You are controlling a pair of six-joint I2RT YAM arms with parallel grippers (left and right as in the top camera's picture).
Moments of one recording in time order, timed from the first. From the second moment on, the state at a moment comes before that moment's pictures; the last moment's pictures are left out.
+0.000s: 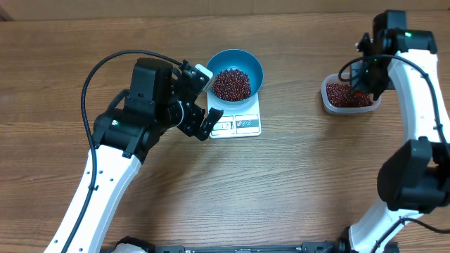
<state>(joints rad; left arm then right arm) -0.32 1.33 1.29 -0.80 0.32 0.22 -0.10 1.94 1.79 -1.25 0.12 -0.09</state>
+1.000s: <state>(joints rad) -0.32 1.33 1.29 -0.80 0.32 0.22 -0.11 2.01 1.73 -1.23 -0.16 -0.17</state>
